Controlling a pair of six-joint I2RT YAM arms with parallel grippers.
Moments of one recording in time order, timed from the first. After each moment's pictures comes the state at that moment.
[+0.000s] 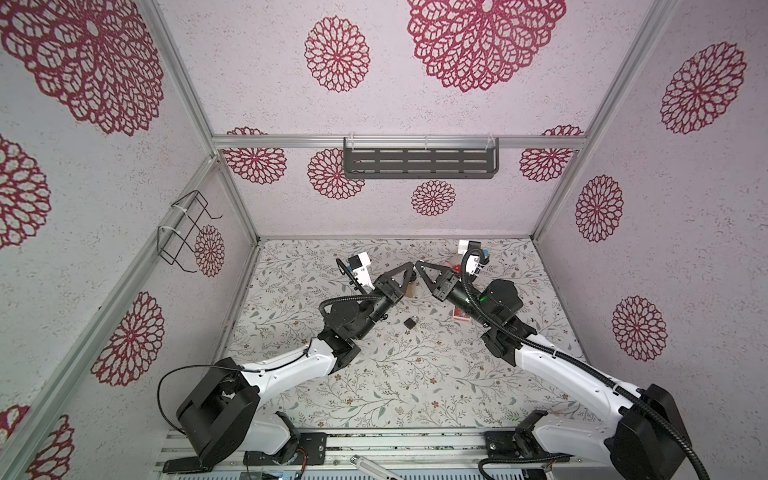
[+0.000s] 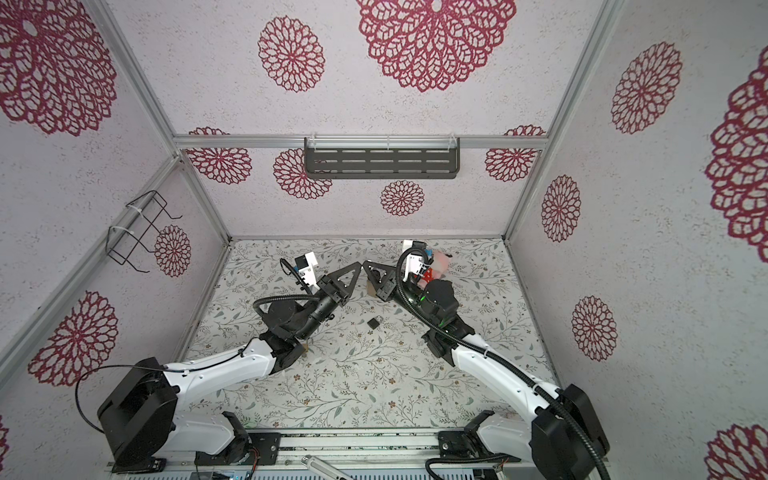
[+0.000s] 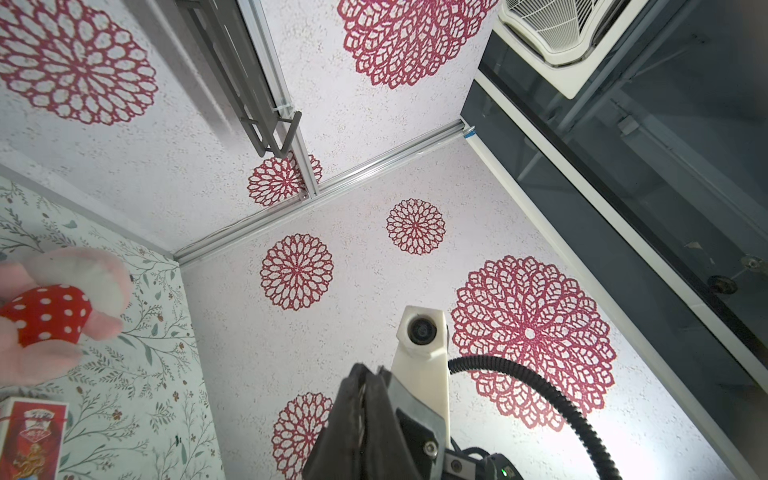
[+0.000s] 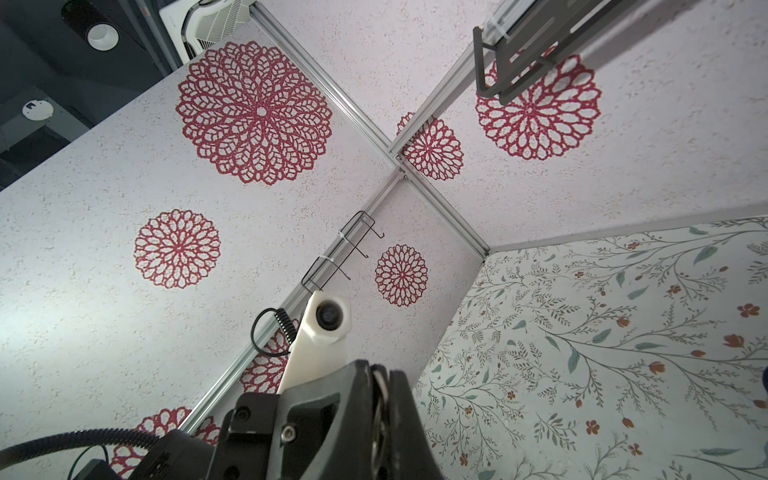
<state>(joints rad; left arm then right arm) -0.79 1.40 0.76 0.97 -0.03 -1.21 0.65 1.20 0.81 0.61 -0.27 0.91</state>
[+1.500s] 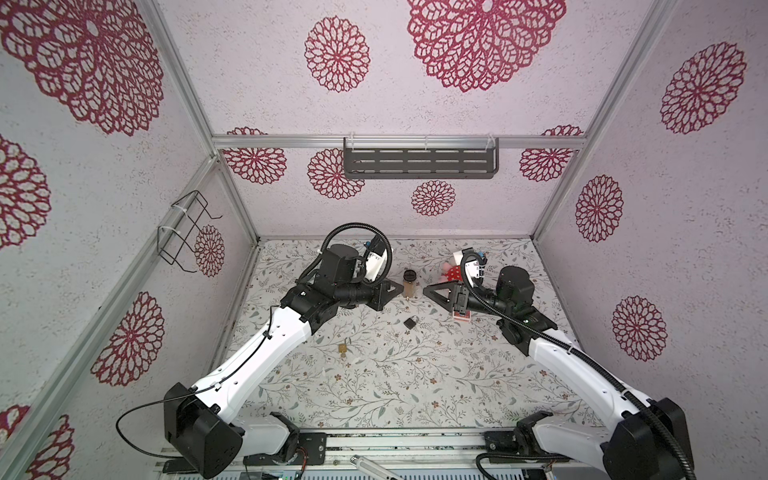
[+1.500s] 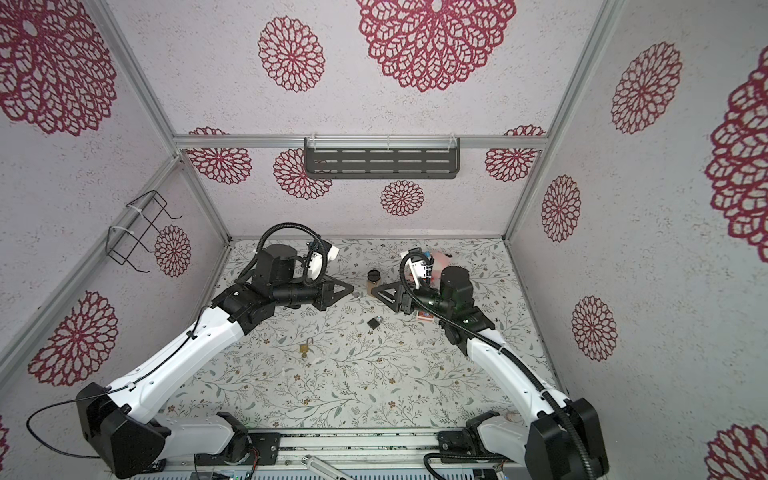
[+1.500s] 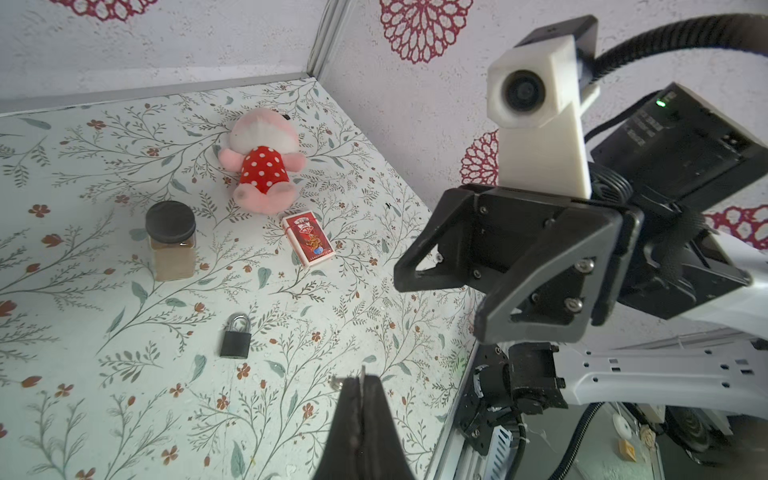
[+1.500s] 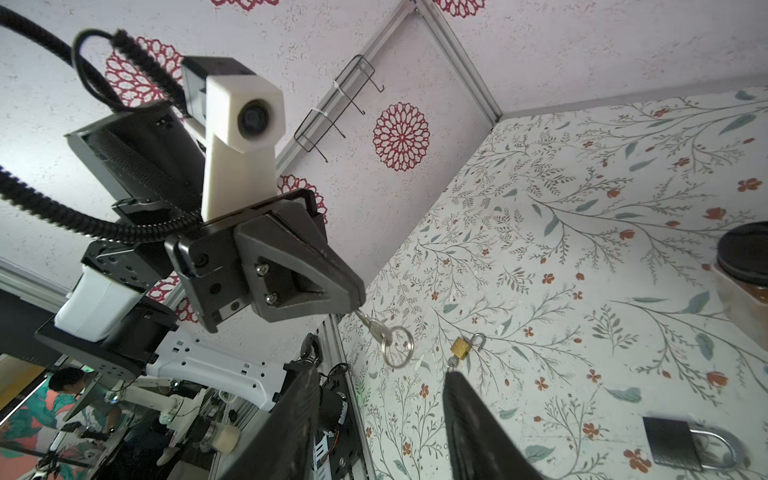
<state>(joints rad) -0.57 1.34 1.27 -0.45 0.51 -0.28 0.41 1.18 0.84 0.24 -0.87 0.68</state>
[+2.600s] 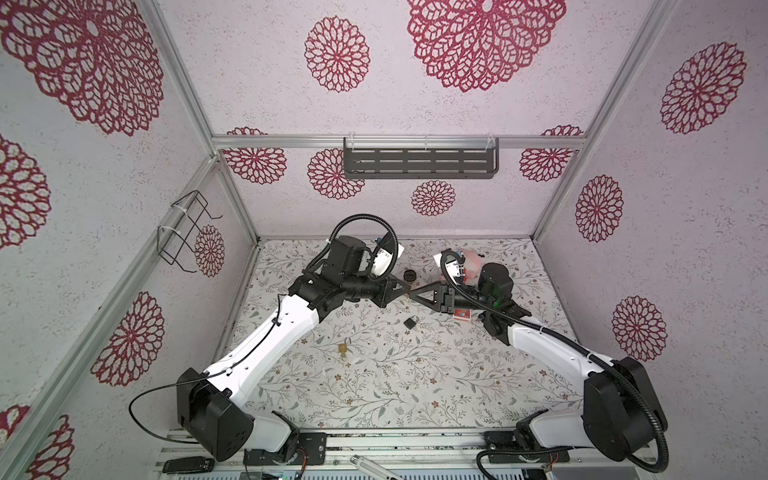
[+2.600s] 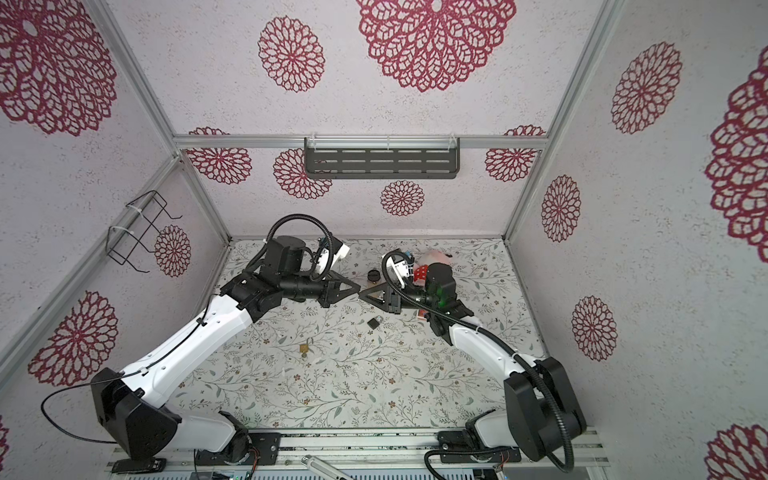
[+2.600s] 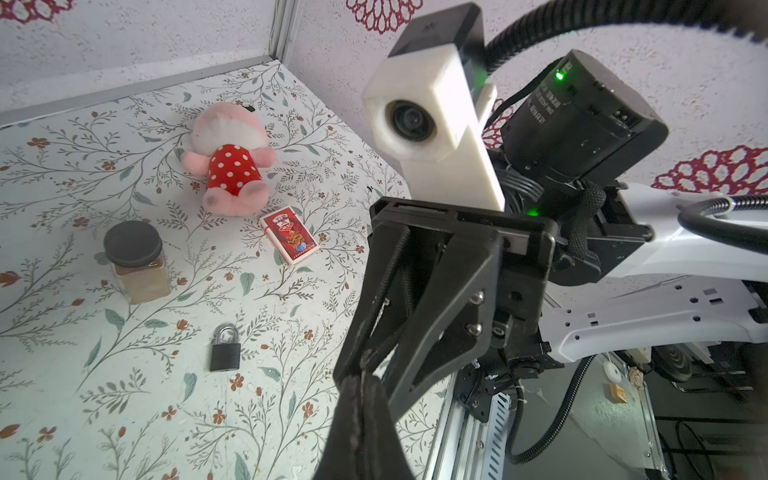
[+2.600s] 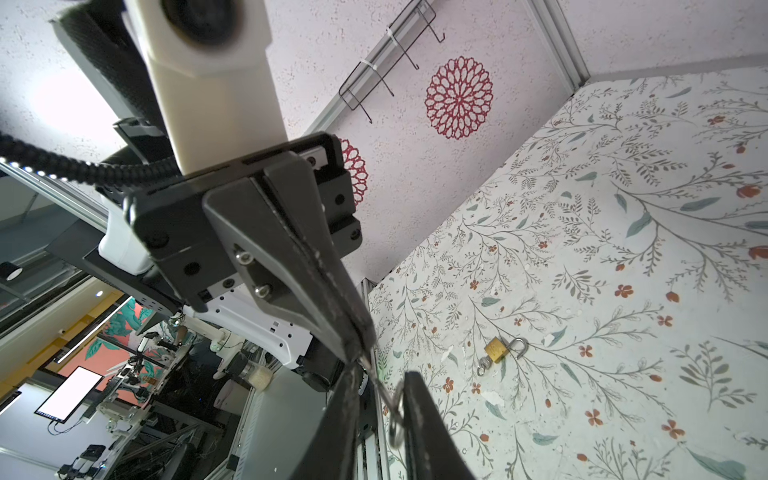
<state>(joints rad) -0.57 1.43 1.38 -0.52 0.59 -0.17 0.46 1.37 0.86 0.48 -1.04 0.72</state>
